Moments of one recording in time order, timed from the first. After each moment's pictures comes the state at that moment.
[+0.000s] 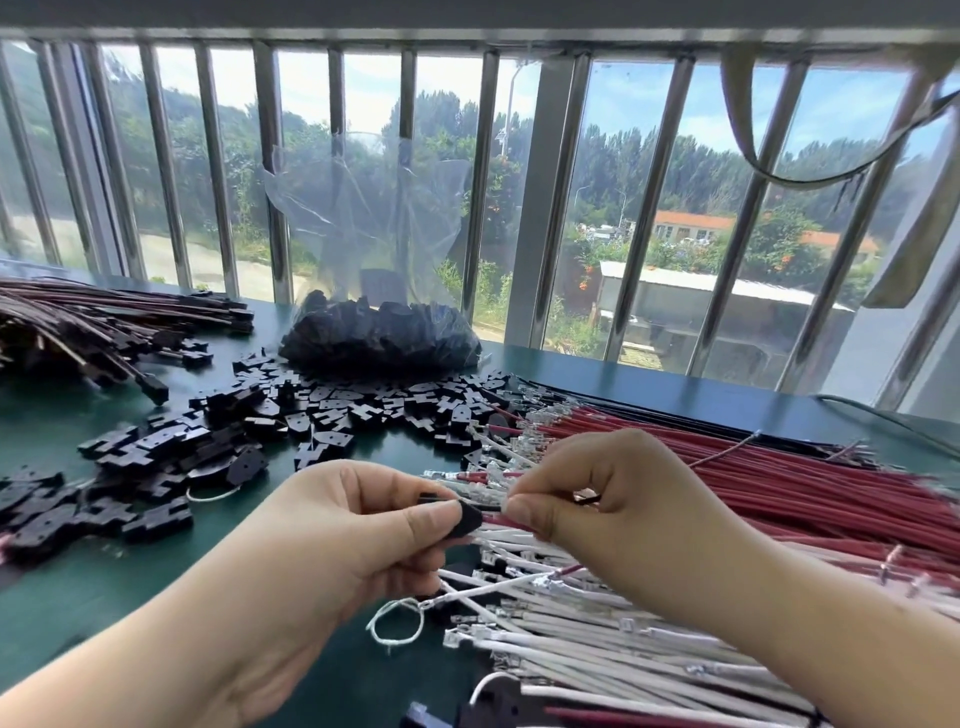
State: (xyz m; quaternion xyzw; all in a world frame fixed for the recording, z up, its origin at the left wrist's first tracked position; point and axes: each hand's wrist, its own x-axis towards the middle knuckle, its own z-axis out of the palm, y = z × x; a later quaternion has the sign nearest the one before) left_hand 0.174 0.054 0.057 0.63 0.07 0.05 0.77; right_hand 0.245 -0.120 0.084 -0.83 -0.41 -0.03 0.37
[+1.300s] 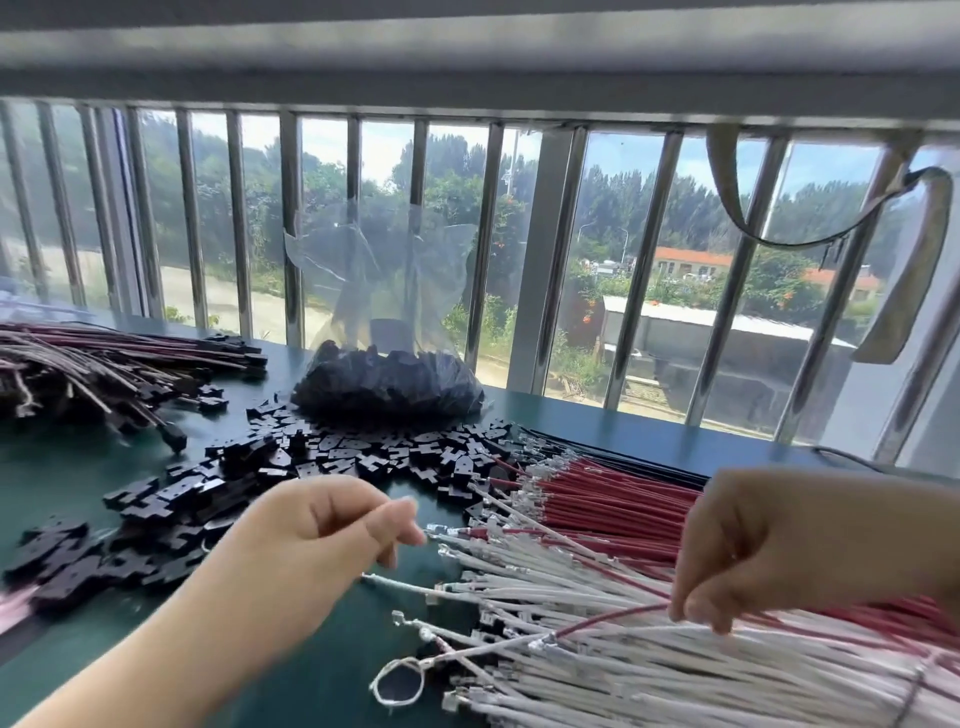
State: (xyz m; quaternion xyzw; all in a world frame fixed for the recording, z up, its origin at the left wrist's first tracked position) left_hand 0.177 0.099 0.061 0.85 0.00 0.15 0.51; right_hand 0.286 -0.196 0.144 -0.87 -0.41 0.25 0.15
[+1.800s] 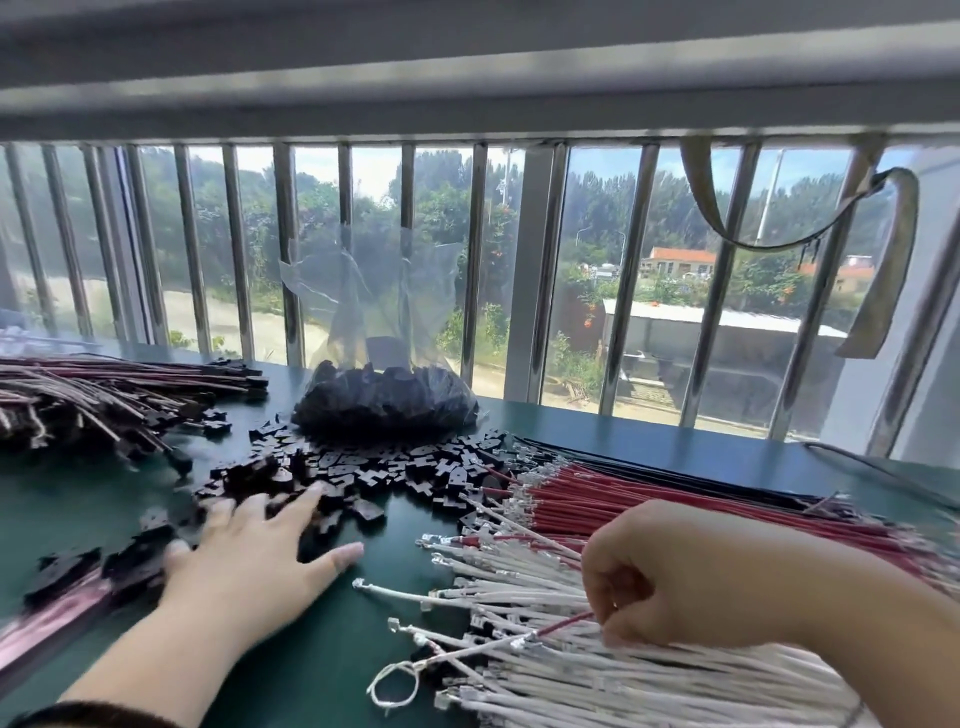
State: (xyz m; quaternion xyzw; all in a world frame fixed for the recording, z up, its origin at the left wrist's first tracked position) left_hand 0.208 0.138 0.037 0.96 0.28 0.05 0.05; right_hand 0.261 -0.165 0.119 -0.91 -0.41 0.09 0.05
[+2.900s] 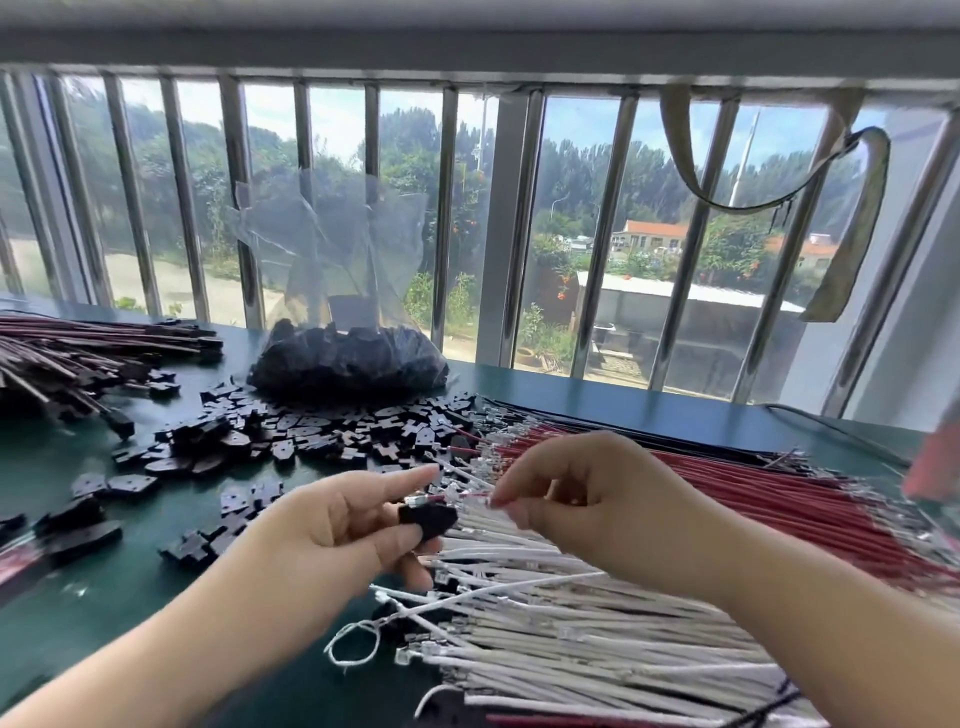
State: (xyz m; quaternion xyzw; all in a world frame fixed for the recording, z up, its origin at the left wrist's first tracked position) left_hand 0.184 0.057 0.055 0.76 -0.04 0.12 0.64; right_hand 0.259 -0.147 0.099 -0.85 -0.39 0.03 0.35
